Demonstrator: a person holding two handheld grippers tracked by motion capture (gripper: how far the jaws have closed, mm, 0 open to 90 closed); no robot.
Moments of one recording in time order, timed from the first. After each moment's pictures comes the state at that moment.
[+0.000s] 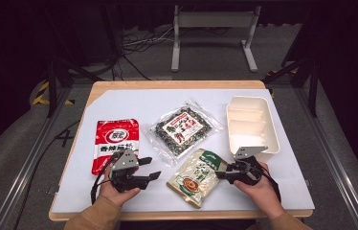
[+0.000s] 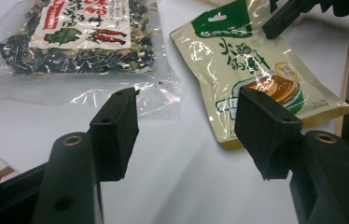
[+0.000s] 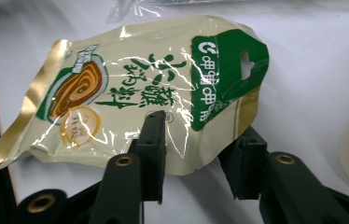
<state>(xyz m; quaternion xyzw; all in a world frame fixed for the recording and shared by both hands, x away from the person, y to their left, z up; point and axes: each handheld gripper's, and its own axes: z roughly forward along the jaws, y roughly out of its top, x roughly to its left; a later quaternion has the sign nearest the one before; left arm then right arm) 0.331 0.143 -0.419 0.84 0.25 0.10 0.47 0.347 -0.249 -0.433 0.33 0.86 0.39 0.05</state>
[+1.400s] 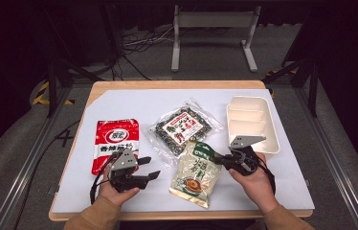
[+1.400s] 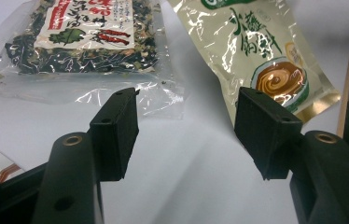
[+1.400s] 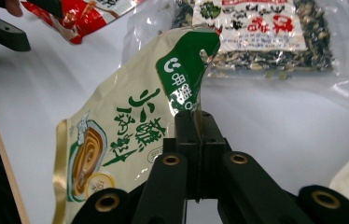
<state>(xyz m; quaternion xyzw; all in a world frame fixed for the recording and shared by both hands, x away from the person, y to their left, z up) 0.331 0.146 -0.418 0.84 0.25 0.10 0.48 0.350 -0.225 -0.386 0.34 0.84 0.41 0.10</state>
